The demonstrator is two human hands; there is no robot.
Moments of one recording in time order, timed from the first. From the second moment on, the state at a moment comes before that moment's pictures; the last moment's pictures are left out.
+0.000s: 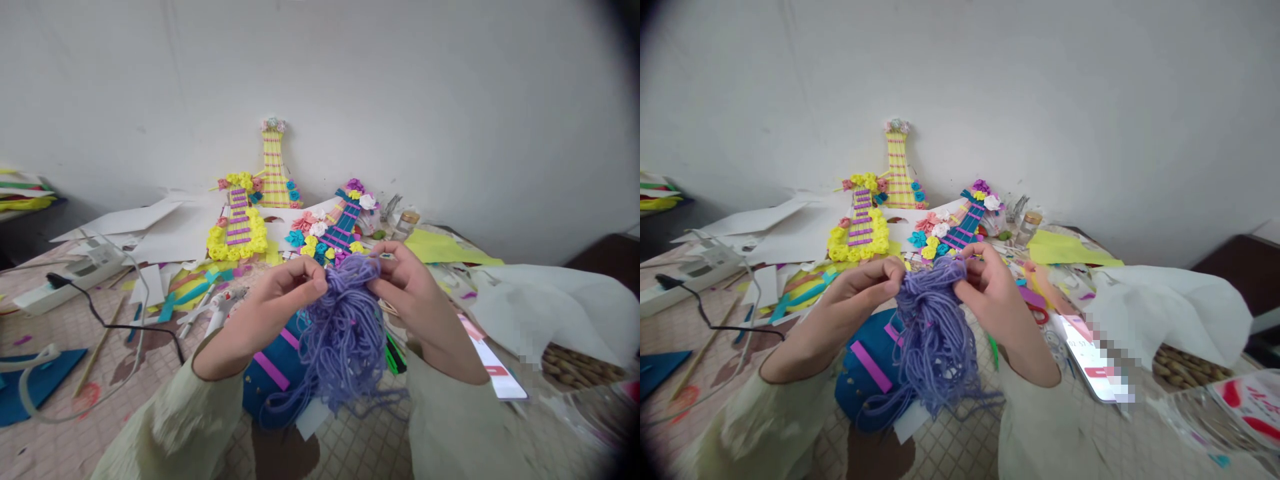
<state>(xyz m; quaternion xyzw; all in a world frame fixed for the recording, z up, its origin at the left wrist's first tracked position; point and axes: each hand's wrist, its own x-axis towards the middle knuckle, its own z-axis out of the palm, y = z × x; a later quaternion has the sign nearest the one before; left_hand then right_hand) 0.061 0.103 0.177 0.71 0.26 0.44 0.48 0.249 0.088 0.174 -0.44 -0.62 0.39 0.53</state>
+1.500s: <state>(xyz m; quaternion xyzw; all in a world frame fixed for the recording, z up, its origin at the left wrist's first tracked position) 0.072 0.113 0.160 0.55 0.26 0.42 0.67 0.241 0.080 0.172 -0.45 -0.72 0.17 0.50</state>
